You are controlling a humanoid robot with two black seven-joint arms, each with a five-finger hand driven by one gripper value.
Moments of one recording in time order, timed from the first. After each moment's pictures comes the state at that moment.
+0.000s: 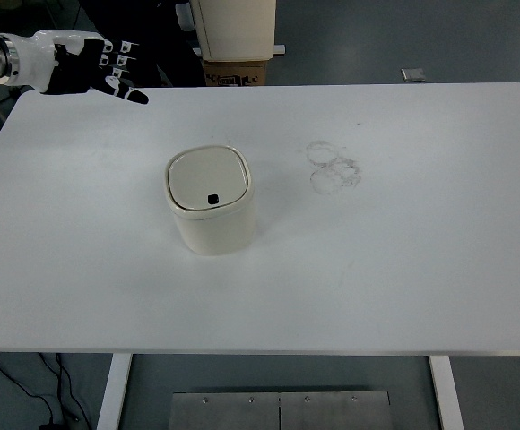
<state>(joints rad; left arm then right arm) -1.50 0.70 0.12 -0.90 -0.02 -0.41 0.22 0.06 0.00 0.28 0.10 -0.32 0.06 0.04</state>
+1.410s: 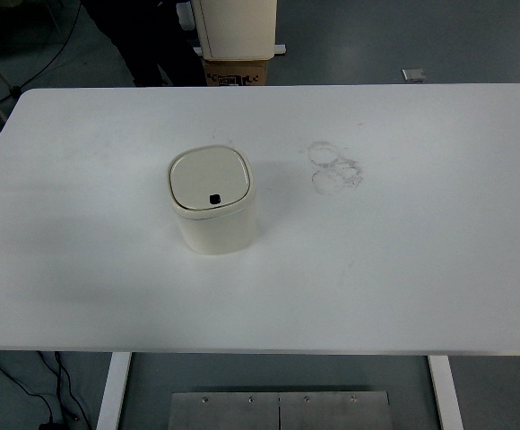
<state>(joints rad) -0.81 0.70 -0.65 -0.46 -0.29 -0.47 -0.09 0.06 0.00 0.28 0.10 -0.32 0.06 0.04</state>
